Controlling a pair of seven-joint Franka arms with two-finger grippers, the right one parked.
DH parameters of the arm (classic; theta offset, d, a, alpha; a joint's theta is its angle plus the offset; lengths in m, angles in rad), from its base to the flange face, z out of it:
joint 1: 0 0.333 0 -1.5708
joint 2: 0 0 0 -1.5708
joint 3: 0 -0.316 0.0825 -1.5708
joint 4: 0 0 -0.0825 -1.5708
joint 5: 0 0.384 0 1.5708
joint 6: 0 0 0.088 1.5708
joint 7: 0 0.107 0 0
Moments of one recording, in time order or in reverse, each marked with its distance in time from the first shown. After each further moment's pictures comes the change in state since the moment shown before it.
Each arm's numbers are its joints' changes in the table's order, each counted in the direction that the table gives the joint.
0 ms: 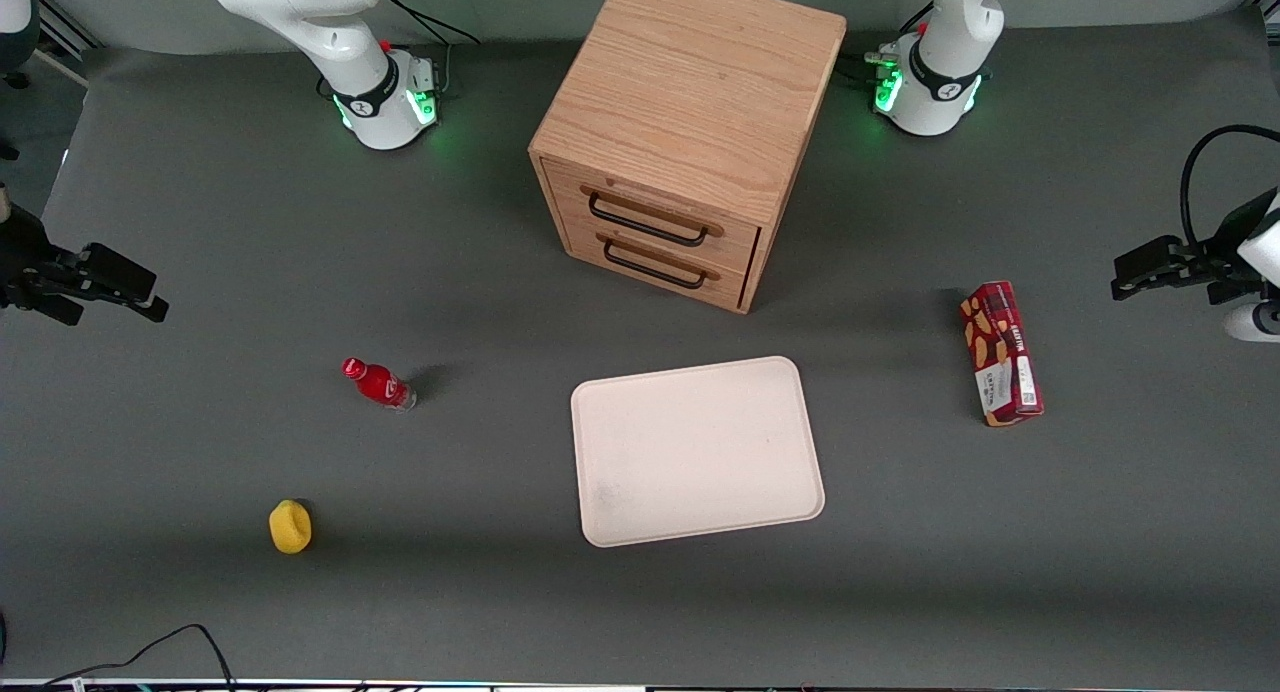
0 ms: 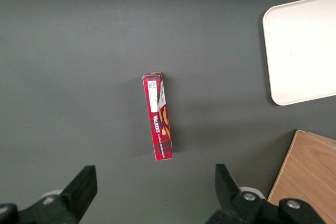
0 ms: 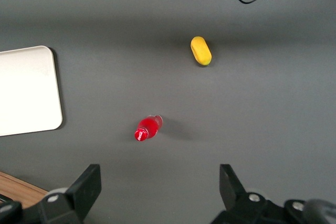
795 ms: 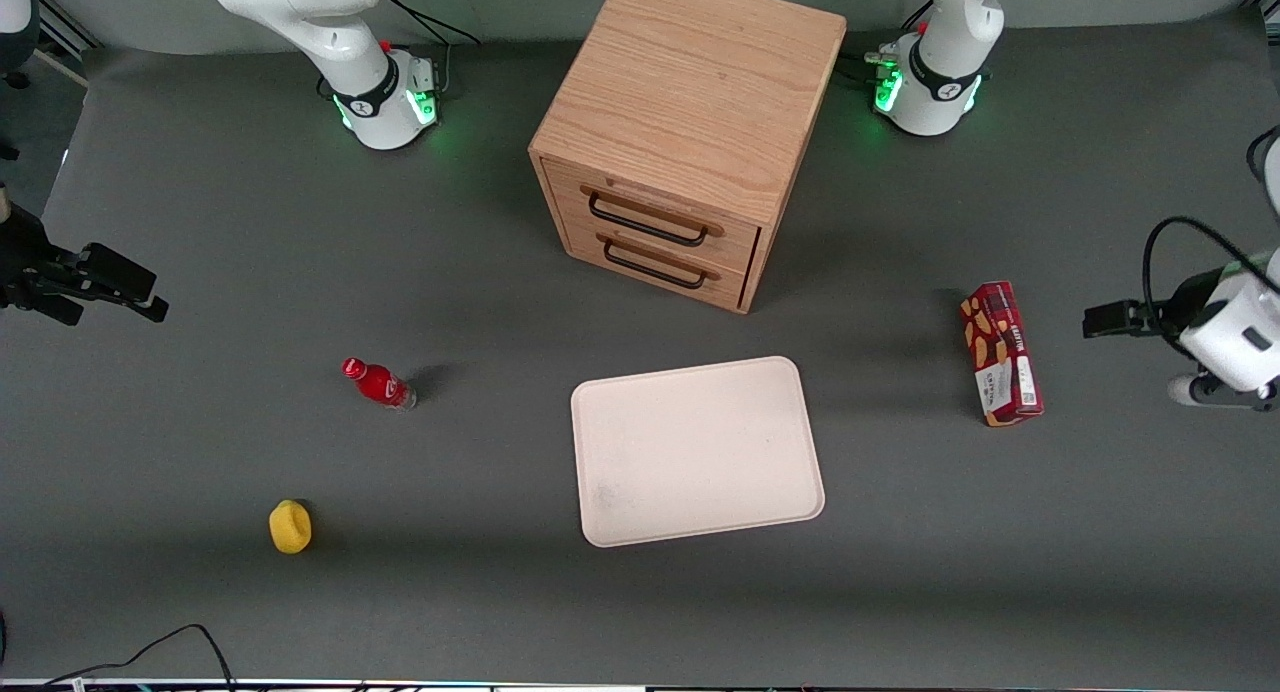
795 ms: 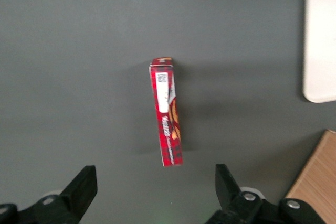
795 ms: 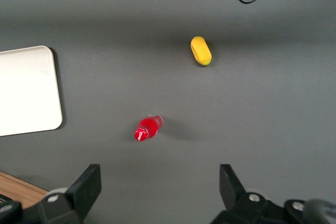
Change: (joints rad) arm 0.054 0.151 -0.011 -0.101 -0.004 0.107 0.023
